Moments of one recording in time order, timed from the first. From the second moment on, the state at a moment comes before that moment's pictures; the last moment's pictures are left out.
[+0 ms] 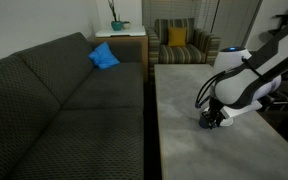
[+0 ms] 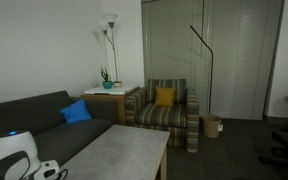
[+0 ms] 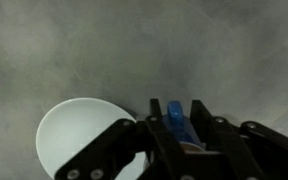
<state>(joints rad) 0.21 1.47 -0.05 -1.21 -0.07 2.67 0.15</state>
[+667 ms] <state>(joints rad) 0.21 1.47 -0.05 -1.21 -0.07 2.67 0.15</state>
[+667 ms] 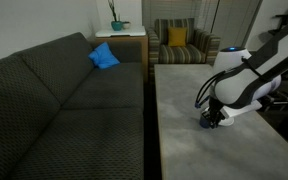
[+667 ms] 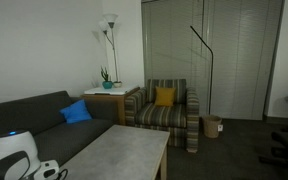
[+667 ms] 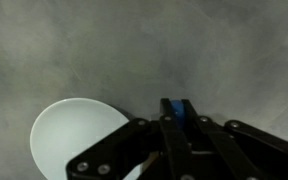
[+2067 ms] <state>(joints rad) 0.17 1.47 0.01 -1.18 -0.07 2.67 0.00</state>
